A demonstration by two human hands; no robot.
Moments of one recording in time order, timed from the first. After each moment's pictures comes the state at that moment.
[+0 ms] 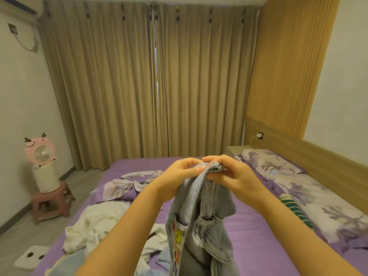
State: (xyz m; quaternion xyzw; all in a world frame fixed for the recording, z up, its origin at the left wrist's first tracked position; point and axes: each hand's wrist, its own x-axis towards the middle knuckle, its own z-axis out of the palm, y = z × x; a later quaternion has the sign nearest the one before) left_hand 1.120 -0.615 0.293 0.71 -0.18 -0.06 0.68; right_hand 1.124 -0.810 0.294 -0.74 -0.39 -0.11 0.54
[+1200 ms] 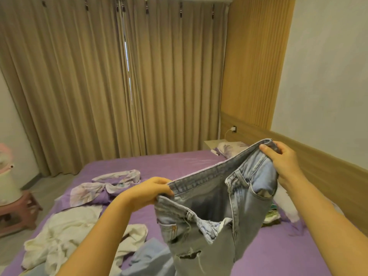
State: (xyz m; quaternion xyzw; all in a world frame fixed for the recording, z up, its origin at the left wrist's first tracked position) left_hand 1.150 -0.648 0.245 0.81 -0.08 -0.19 0.56; right_hand 1.194 -1.011 0.273 -0.71 -0.01 -0.28 0.65
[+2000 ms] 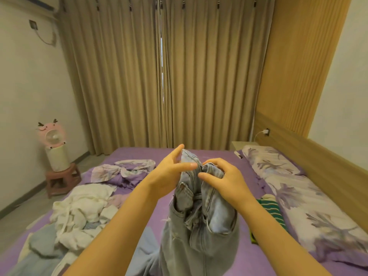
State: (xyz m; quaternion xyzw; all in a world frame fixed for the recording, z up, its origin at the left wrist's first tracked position) left_hand 1.167 -0.848 0.270 0.64 -0.05 -0.01 0.77; right_hand 1.192 -1.034 0.255 -0.78 -0.30 -0.10 0.55
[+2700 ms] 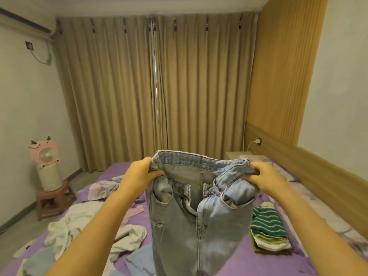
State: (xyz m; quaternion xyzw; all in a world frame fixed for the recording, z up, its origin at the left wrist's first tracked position) left_hand 1.152 -0.753 0.284 0.94 0.03 0.27 0.23; right_hand 1.223 -1.100 0.285 -0.90 -0.18 -0.12 0.38
